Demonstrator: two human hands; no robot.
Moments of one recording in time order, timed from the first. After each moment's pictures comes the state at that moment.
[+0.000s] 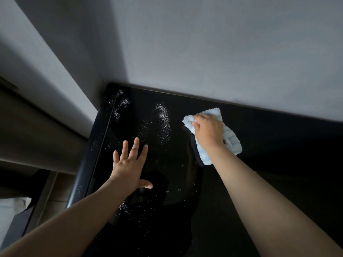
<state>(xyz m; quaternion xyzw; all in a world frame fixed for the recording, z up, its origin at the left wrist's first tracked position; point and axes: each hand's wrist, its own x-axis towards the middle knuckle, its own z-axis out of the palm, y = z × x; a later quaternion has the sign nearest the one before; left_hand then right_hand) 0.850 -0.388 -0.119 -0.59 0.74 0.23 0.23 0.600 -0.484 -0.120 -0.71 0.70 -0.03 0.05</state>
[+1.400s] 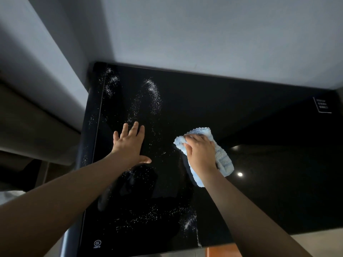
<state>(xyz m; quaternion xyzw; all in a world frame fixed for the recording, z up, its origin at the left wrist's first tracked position) 0.858 -0.351 -0.099 -0.55 0.78 0.23 0.20 0.634 -0.289 -0.115 -0.65 0.75 -0.01 0.09</state>
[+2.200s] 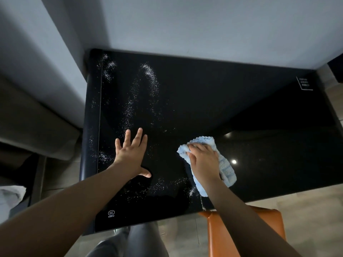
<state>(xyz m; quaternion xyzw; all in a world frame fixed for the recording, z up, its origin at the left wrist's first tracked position) 0.886 -0.267 -0.118 -0.48 0.81 0.22 0.24 0.661 -0.178 -0.114 -0.61 0.79 -0.01 0.10</state>
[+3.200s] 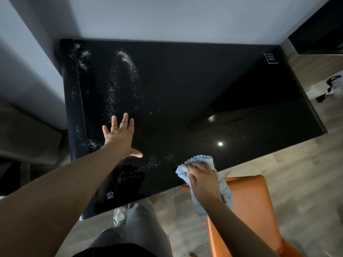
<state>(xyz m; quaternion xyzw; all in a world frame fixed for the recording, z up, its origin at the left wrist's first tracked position) 0.887 -0.267 -0.111 -0.47 0.82 0.21 0.25 0.693 -0.040 -0.107 -0.54 0.83 0.05 0.16</state>
